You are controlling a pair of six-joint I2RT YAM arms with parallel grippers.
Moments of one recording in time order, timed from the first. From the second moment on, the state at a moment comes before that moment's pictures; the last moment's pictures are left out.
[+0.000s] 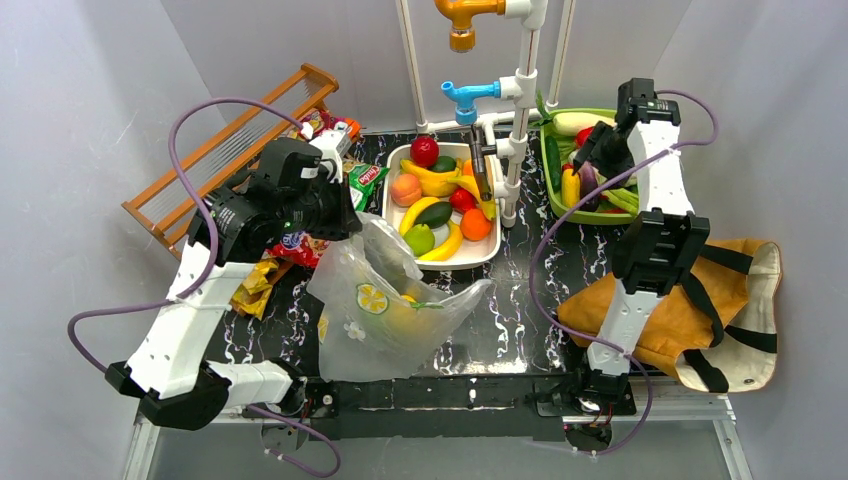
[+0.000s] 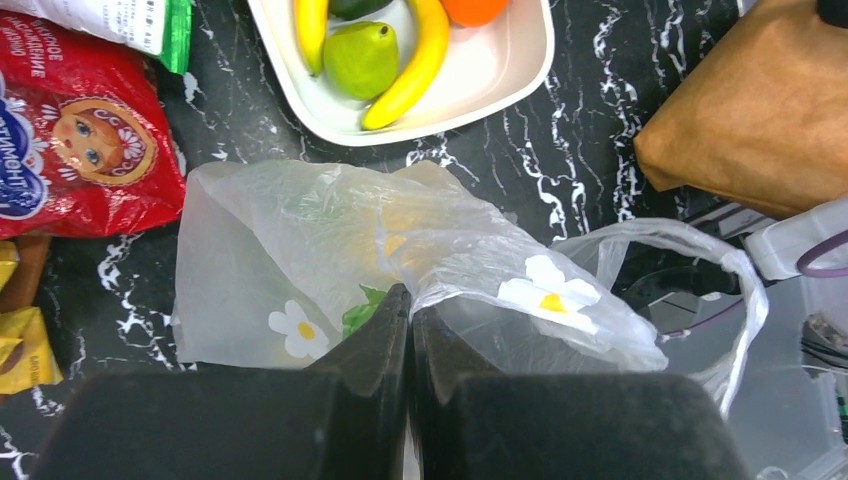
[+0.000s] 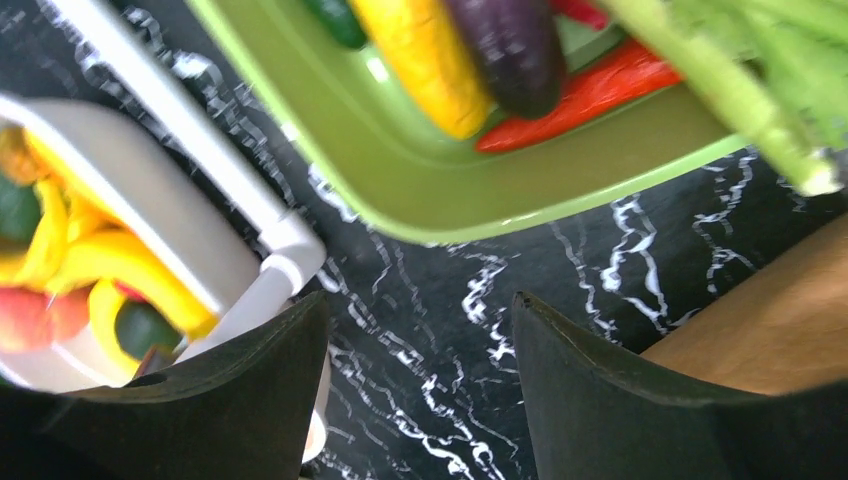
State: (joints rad) left arm -0.60 1.24 1.77 -1.28 0.03 -0.40; right arm -0.08 1.98 2.06 -1.24 -0.06 0.47
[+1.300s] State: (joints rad) left arm -0.59 1.33 1.81 -1.33 -0.07 -0.28; right arm -0.15 2.28 2.06 -0.94 -0.02 0.36
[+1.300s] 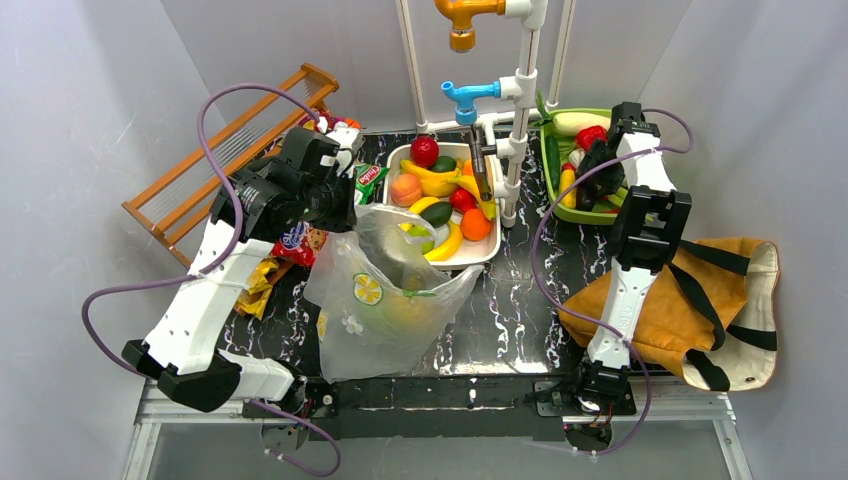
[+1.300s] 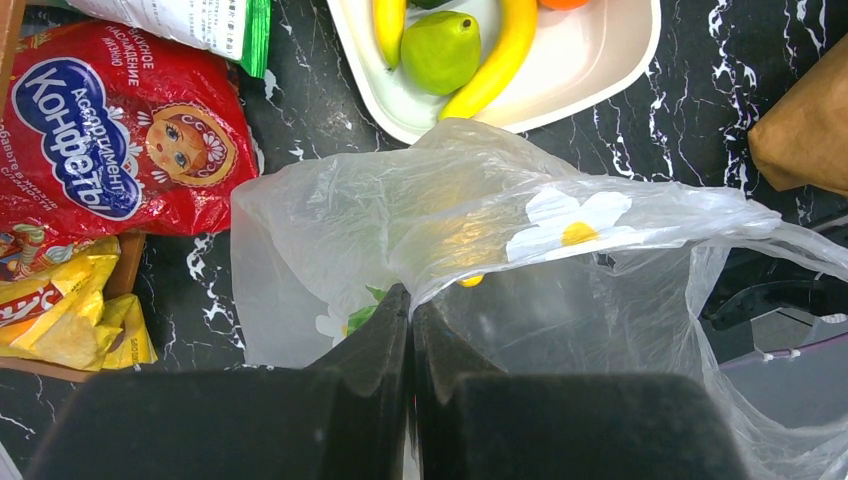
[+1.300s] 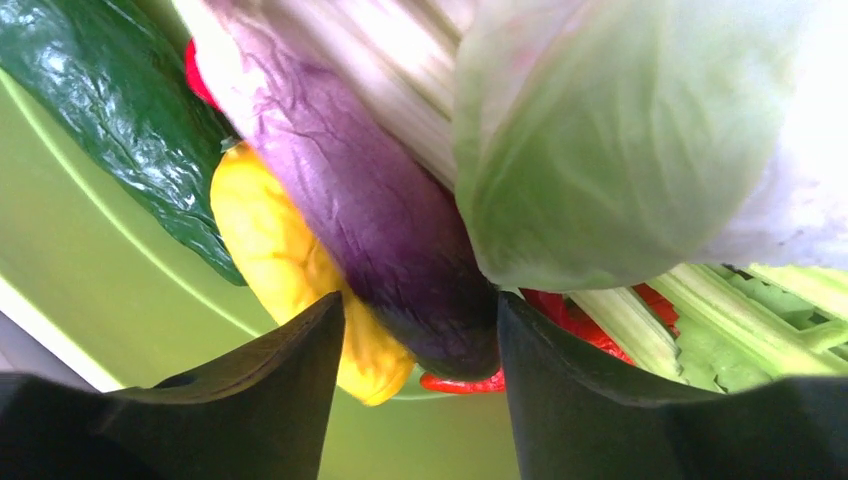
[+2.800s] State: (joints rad) left arm -0.58 1.40 1.77 -1.17 -0.07 -0.40; right arm -0.14 1.80 1.94 -1.00 -0.26 0.47
